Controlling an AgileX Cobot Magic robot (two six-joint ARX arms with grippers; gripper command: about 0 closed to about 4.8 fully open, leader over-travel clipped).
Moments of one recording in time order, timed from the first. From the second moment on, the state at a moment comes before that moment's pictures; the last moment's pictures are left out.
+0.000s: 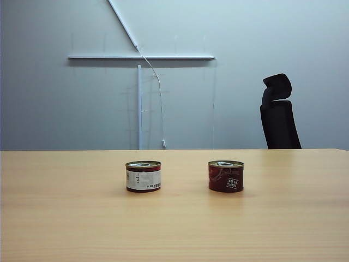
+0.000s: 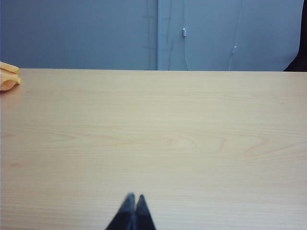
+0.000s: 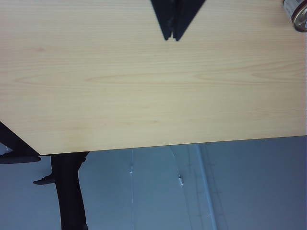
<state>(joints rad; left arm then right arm) -0.02 0.00 0.01 -0.02 -0.04 0.01 -0.01 0.00 0.01 0.02 -0.03 0.09</state>
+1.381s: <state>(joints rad) -0.66 0.01 0.01 -0.03 -0.04 0.01 0.02 0.05 0.05 0.09 -0.17 0.23</state>
